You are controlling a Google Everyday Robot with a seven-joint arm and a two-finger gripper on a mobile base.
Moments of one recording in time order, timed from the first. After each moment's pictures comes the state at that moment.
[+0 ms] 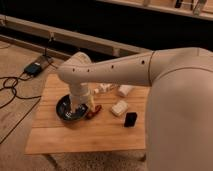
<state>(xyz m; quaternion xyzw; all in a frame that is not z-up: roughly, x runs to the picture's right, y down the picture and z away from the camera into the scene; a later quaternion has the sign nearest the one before) -0.104 0.105 0.702 -0.26 0.24 0.64 0.68</state>
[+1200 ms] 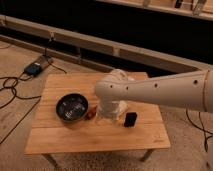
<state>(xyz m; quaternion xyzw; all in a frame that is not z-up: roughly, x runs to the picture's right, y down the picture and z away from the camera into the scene) 0.012 0.168 0.691 -0.26 0.24 0.73 0.59</state>
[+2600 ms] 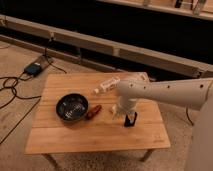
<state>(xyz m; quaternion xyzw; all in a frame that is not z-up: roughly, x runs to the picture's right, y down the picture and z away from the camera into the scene) 0.097 0.162 0.777 -0.26 0.25 0.72 0.60</state>
